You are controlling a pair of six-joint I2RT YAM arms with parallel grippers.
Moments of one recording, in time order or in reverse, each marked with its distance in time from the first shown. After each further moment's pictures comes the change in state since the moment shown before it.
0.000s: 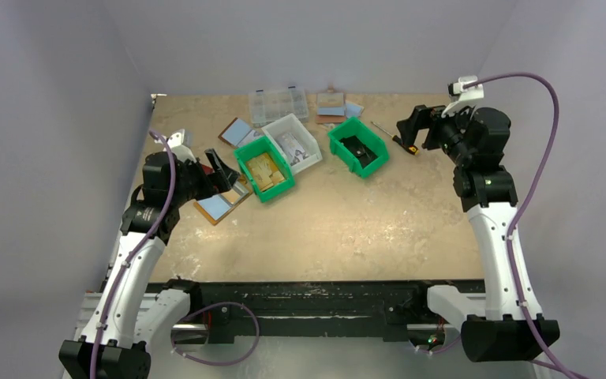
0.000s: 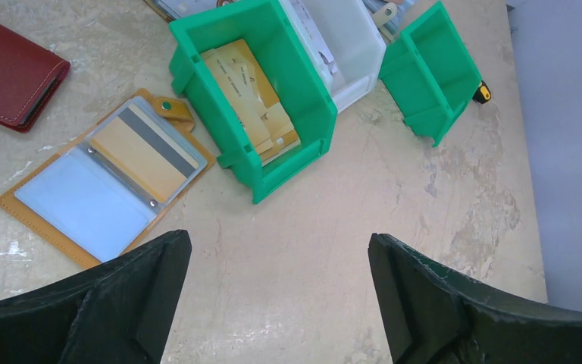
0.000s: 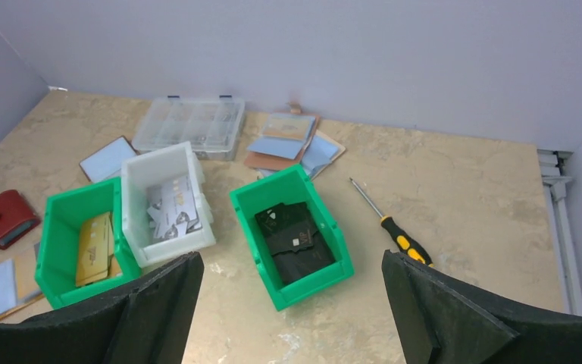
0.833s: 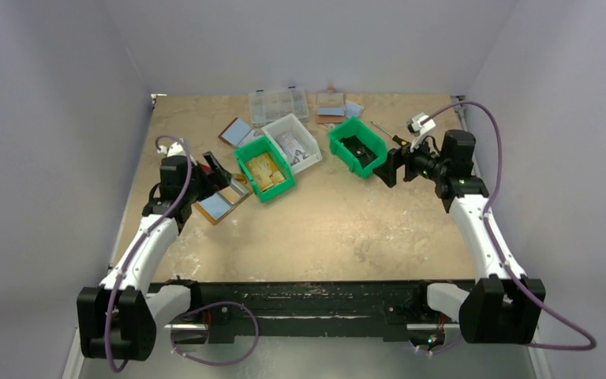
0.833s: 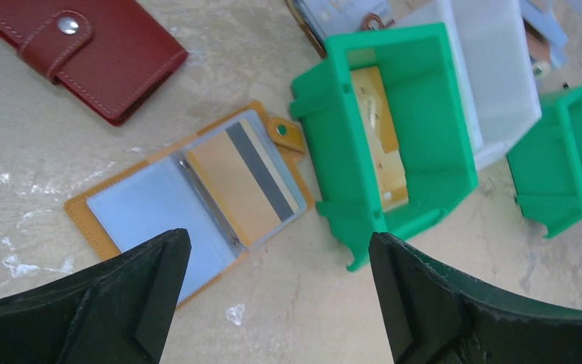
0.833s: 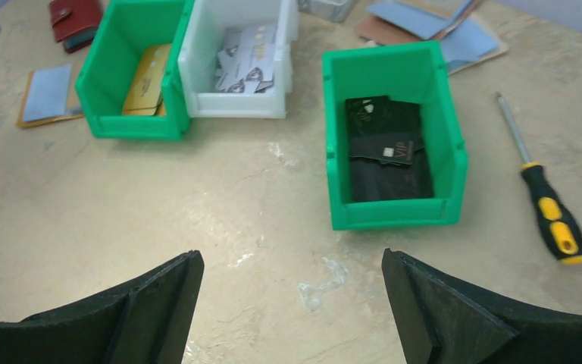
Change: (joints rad) left arm 0.045 0.177 -0.200 0.297 -0.174 -0.050; right arm -0.041 0.060 -0.335 0.106 -0.407 -0.239
